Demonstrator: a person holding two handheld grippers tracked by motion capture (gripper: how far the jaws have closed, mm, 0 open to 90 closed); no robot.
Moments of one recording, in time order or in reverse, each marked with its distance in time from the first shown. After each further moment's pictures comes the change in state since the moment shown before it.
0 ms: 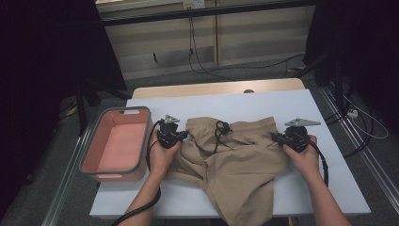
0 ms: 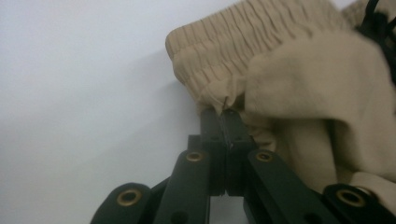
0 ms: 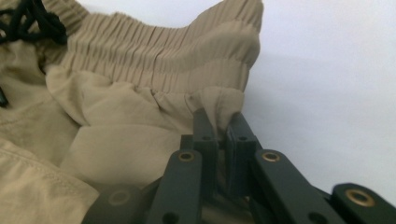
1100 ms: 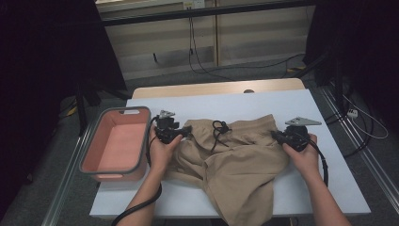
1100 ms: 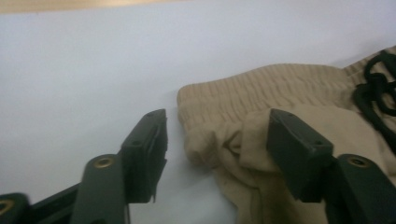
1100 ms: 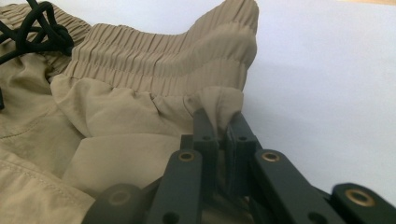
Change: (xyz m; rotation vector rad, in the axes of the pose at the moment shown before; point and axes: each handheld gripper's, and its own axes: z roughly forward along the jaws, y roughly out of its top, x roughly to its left) left arm 0.011 0.004 0.018 -0.059 0.033 -0.106; right arm 0.002 0.003 0.000 -0.032 -0.007 -0.015
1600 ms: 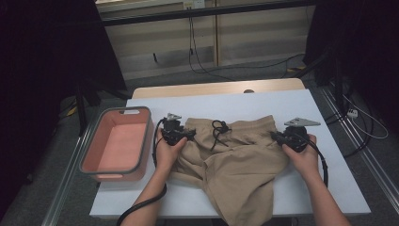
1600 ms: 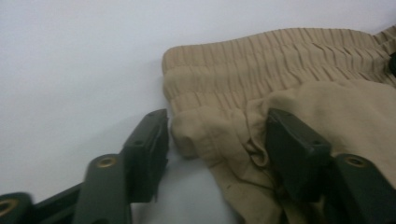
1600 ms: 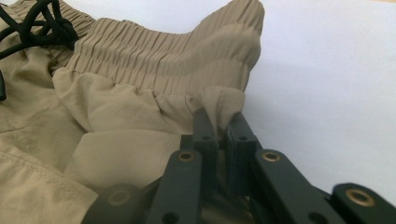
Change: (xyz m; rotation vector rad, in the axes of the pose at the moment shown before) left arm -0.002 -0.010 0.024 0.039 -0.034 0.030; right arm 0.002 -0.001 0.000 0.010 0.004 -0.013
